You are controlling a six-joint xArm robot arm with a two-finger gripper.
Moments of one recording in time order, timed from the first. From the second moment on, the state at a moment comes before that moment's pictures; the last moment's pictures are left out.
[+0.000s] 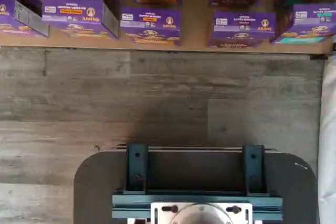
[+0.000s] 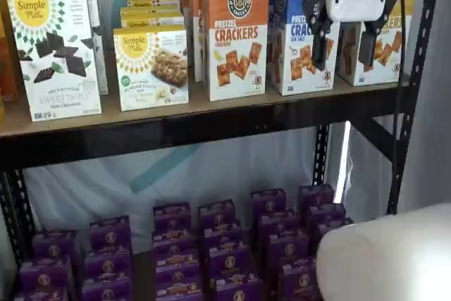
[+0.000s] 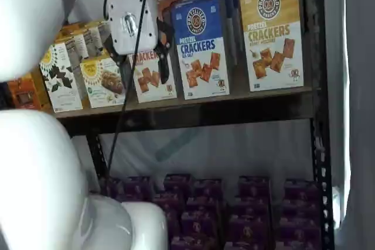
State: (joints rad) arm 0.01 -0.85 -1.14 0.04 1.99 0.03
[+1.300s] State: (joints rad) arm -0.34 -0.79 -1.06 0.00 1.53 -0.31
